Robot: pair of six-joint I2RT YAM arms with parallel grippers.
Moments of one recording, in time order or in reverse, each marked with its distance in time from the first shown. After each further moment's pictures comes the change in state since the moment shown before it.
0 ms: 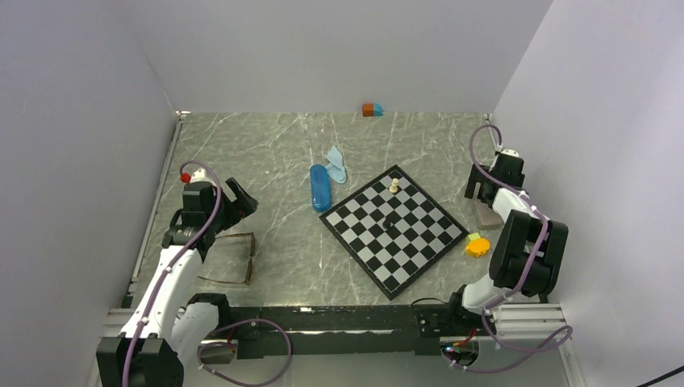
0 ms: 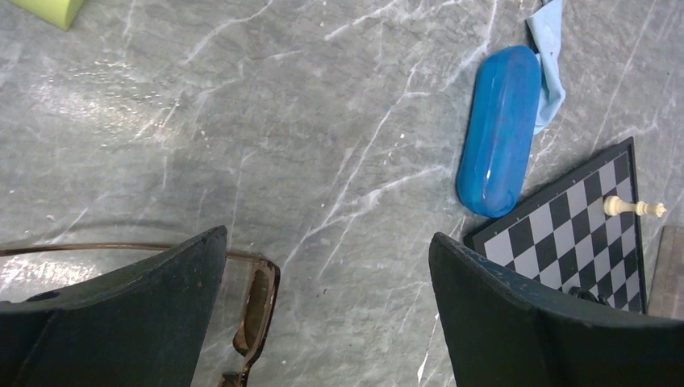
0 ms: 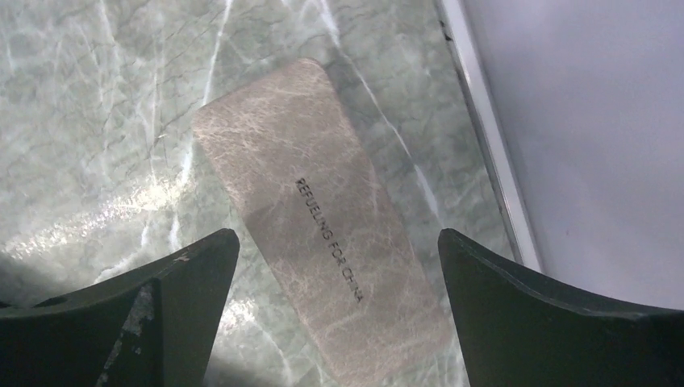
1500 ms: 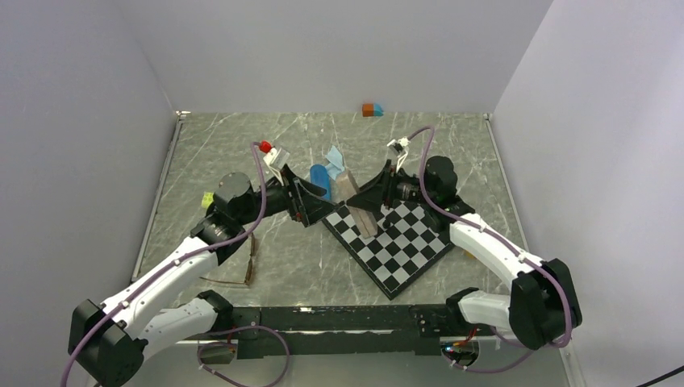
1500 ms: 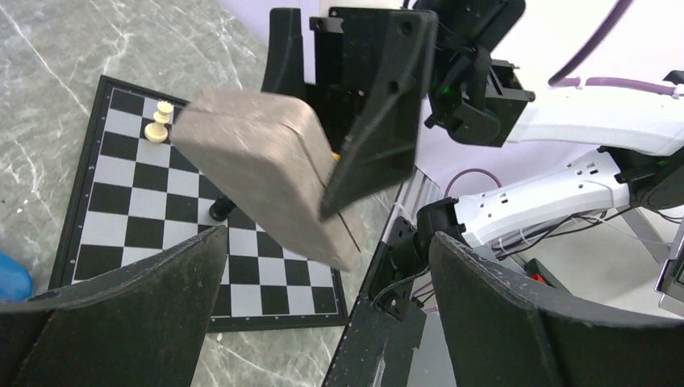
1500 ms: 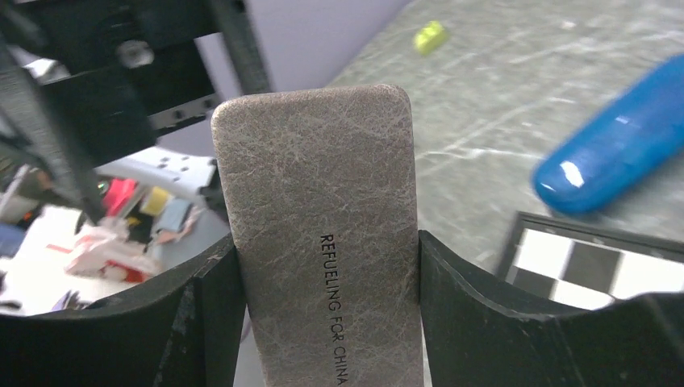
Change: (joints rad) left arm -0.563 0.090 0.127 0.612 0.492 0.001; right arm 0.730 -0.313 -0.129 0.475 -1.017 0.608
